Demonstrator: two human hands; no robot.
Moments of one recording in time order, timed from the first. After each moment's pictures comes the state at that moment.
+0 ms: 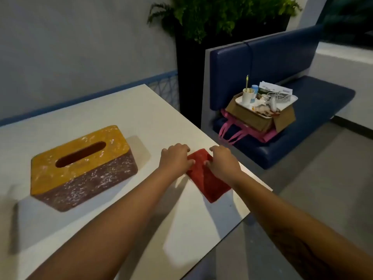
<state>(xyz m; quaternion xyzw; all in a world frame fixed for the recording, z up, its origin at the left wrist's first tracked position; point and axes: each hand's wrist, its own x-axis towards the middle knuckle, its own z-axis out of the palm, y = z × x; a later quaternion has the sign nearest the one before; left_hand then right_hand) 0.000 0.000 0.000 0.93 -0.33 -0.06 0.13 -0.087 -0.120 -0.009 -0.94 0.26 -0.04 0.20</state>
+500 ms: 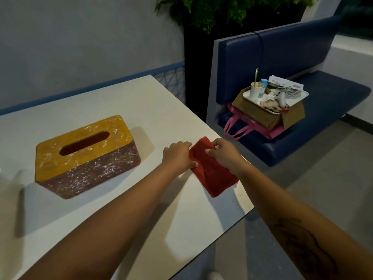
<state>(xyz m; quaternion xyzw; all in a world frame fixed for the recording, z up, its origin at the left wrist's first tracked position) -0.003 0.005 -0.010 0.94 -0.31 -0.09 0.13 -0.080 -0.127 -0.003 -0.83 0.27 -0.02 0.48</state>
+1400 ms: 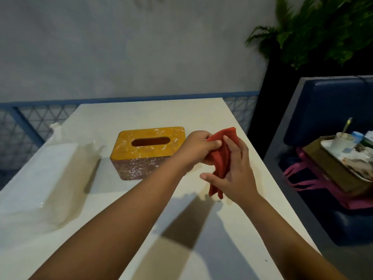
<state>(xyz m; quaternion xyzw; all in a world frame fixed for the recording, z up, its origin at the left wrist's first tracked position) -0.005 0.061 0.095 0.77 -0.09 -0.13 0.62 -0.045 -0.067 0.020 -0.88 -0.09 -0.22 0.40</state>
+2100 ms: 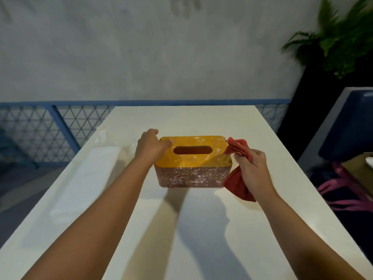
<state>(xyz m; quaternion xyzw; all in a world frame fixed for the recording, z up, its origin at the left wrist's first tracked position) 0.044 0.255 0.081 0.91 0.16 0.05 0.38 0.025 0.003 0.021 -0.79 0.03 -0.08 0.61</state>
